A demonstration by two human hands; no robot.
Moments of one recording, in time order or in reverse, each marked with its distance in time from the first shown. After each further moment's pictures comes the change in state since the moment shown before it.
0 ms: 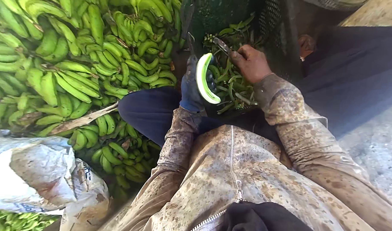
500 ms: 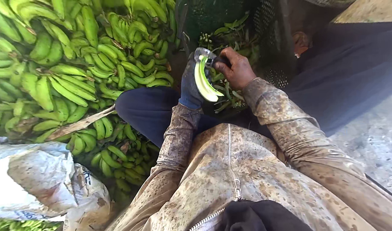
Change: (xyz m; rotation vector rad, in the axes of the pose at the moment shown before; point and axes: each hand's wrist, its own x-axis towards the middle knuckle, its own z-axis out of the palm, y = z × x) left_hand 0.013 -0.009 0.006 -0.017 0.033 0.073; right_hand -0.004 0.001 0.024 0.010 0.006 -0.282
